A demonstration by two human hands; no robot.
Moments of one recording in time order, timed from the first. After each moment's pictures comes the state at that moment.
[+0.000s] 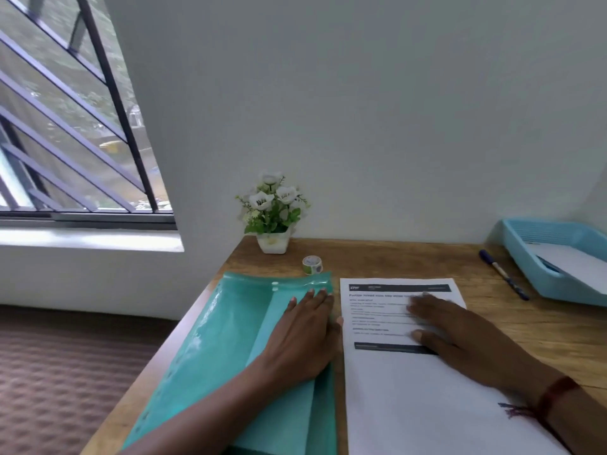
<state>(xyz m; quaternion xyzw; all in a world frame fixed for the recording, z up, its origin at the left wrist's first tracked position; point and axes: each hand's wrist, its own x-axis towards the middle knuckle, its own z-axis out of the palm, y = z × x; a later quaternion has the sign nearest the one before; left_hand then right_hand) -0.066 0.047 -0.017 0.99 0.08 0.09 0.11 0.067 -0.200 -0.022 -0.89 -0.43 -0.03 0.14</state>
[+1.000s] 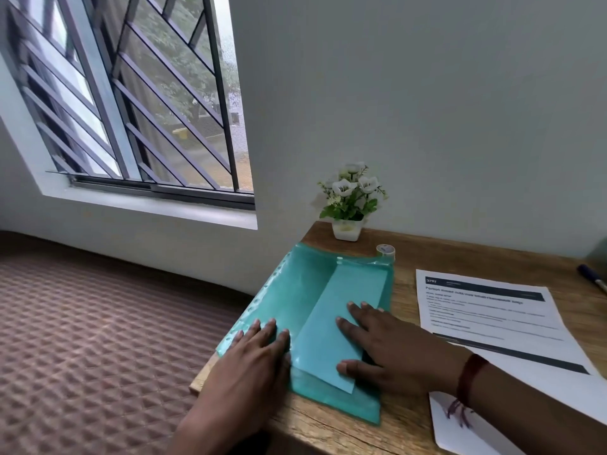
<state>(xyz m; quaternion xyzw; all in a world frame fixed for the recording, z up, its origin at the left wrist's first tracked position) -0.250 0.123 -0.040 0.97 0.22 0.11 0.05 -0.057 -0.039 -0.007 -0.79 -0.60 0.08 -0.05</state>
